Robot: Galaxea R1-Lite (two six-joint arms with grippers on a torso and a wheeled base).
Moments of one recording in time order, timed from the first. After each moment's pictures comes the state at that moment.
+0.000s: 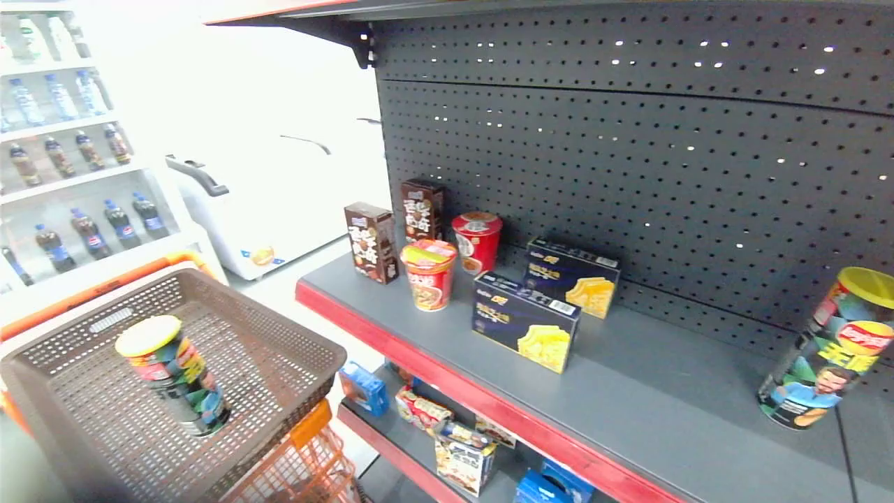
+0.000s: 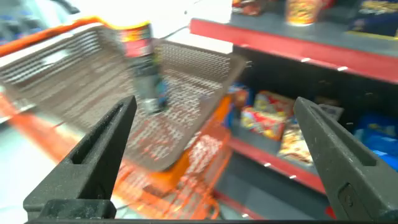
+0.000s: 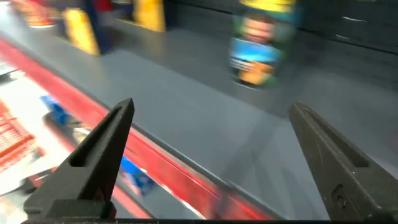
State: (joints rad) left arm 0.00 0.00 0.00 0.00 -0.01 0.02; right arm 0.00 0.00 0.00 0.00 0.02 0.00
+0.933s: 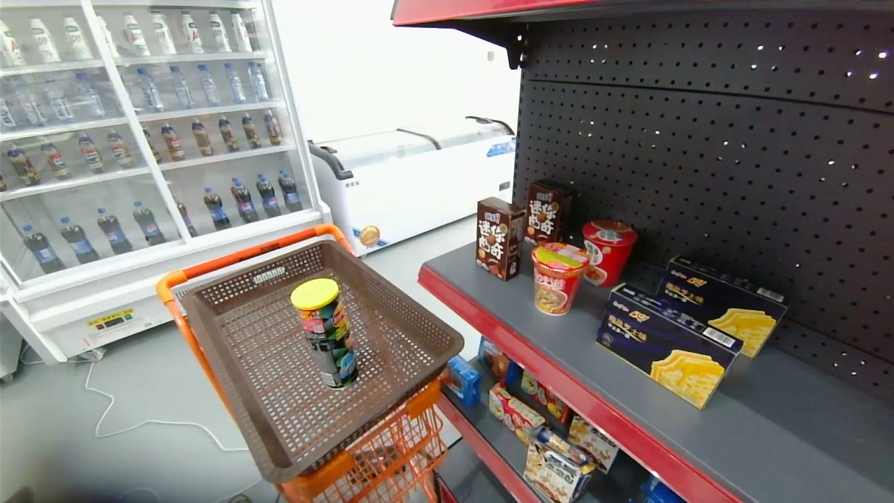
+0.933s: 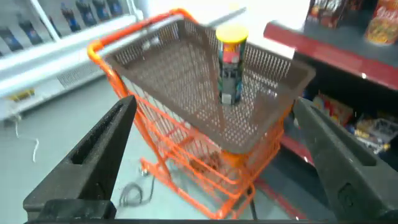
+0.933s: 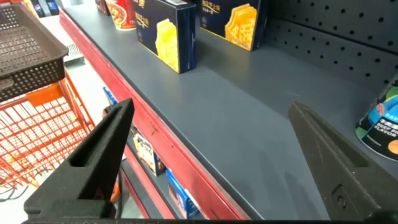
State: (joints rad) left arm -0.02 0.42 -0.39 0.07 0.00 0.03; right arm 0.00 0.00 0.00 0.00 0.02 0.00
